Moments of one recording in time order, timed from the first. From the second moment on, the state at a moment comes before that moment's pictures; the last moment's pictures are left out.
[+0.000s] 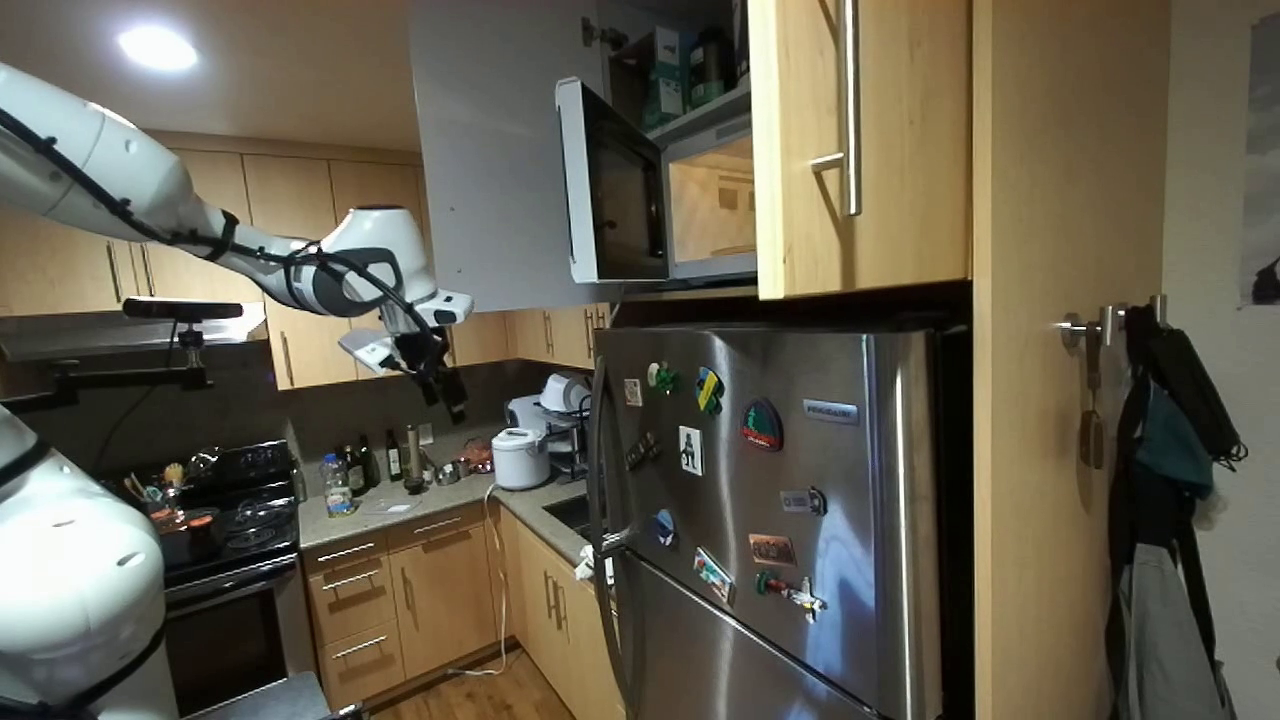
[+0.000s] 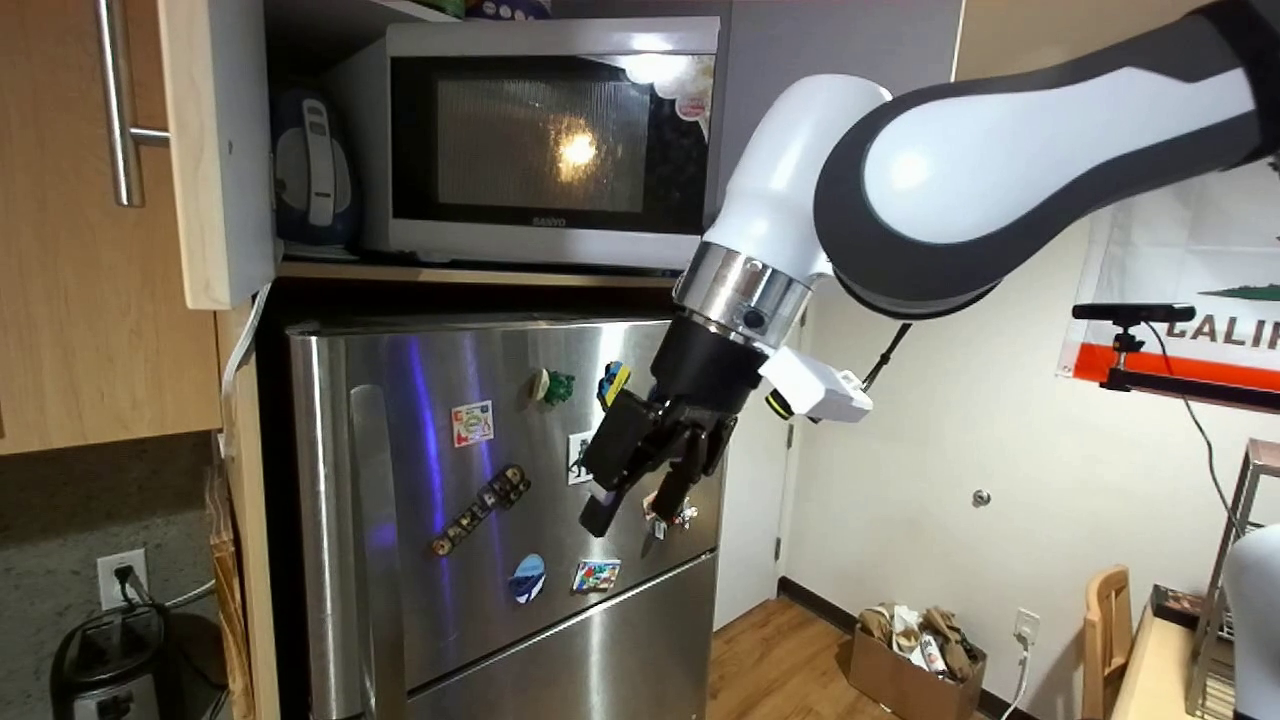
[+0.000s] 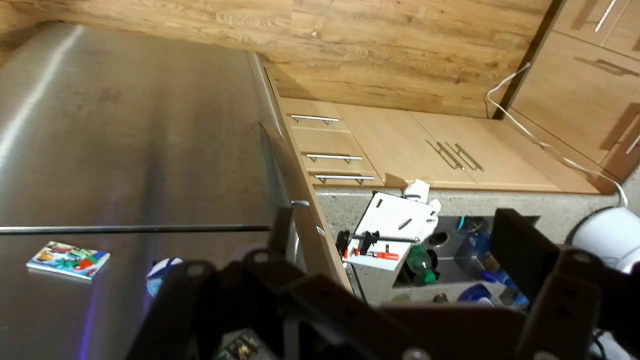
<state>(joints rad) 0.21 -0.52 0.19 -2.52 0.29 2.37 0.18</state>
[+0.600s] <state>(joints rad) 0.27 -0.73 0.20 -2.63 0.31 2.72 0.18</state>
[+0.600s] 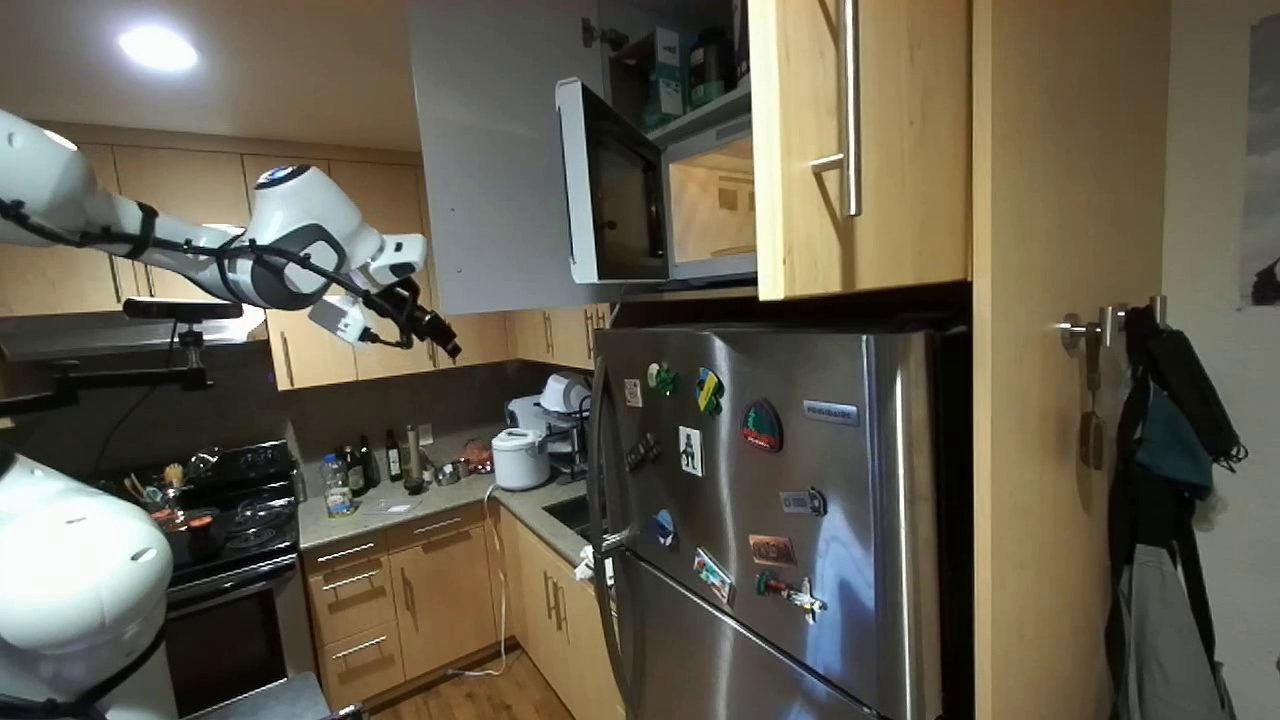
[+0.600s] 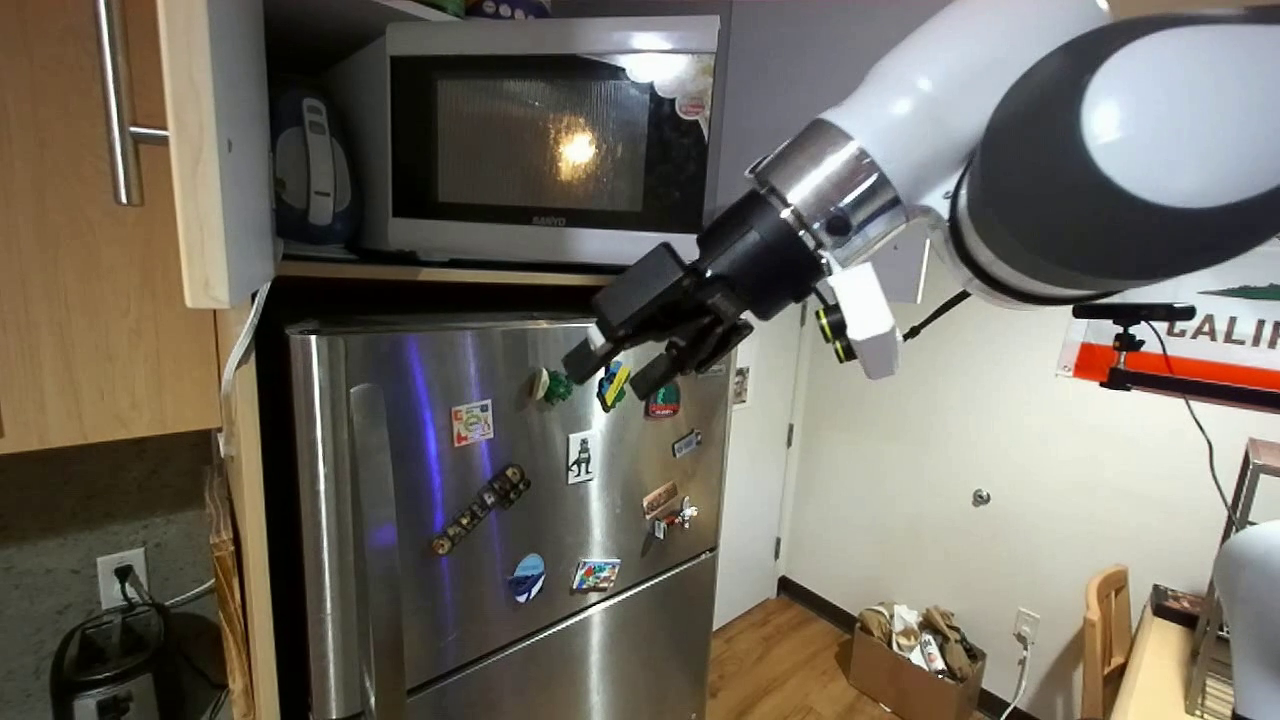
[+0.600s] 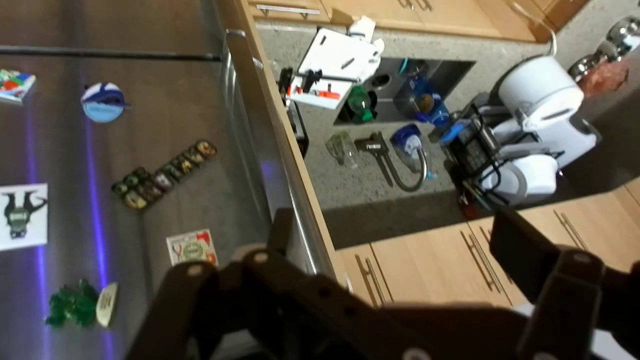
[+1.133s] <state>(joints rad) 0.25 -0.92 0.21 -2.72 0.29 2.94 0.20</state>
